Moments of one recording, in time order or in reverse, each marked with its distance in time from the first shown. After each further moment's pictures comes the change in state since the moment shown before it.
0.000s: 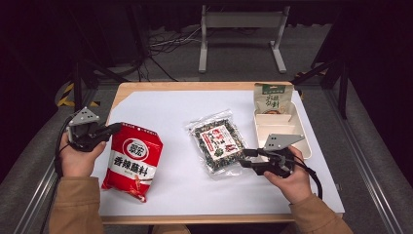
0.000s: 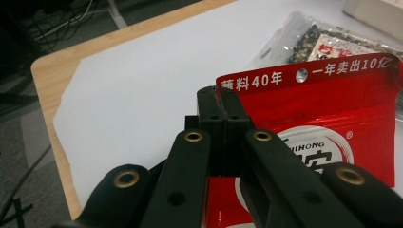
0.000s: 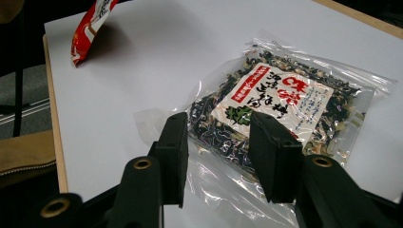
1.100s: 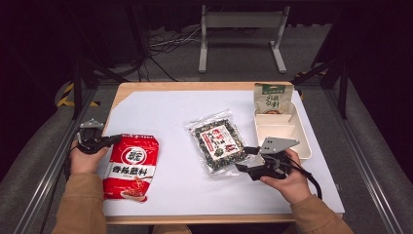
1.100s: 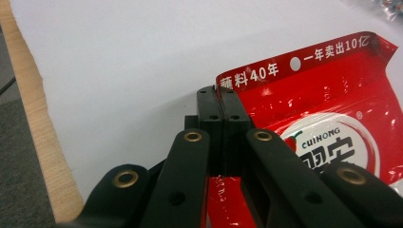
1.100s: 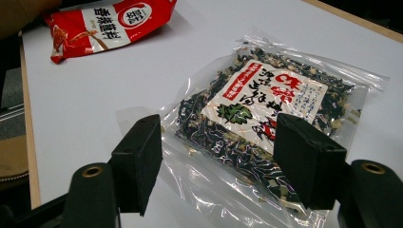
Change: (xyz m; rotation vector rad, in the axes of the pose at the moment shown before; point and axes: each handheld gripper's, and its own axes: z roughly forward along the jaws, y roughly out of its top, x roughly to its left) left arm 0.068 -0.075 0.075 0.162 -0.050 -0.189; right arm 0.003 -0.011 0.015 -0.019 -0.054 -0.010
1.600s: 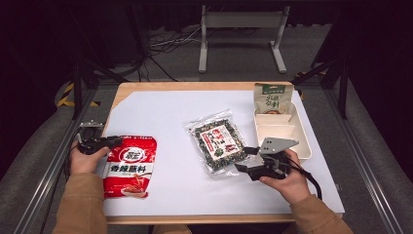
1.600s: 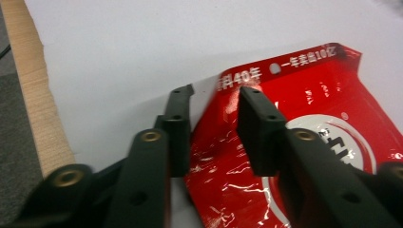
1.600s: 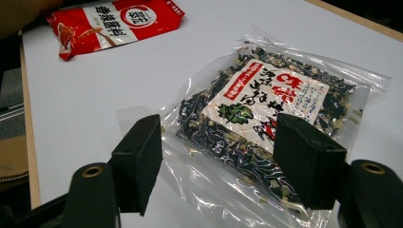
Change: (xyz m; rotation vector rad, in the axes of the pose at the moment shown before) left arm 0.015 -0.008 0.013 0.039 -0.002 -0.085; right arm 0.000 0.000 0.001 0.001 0.002 0.001
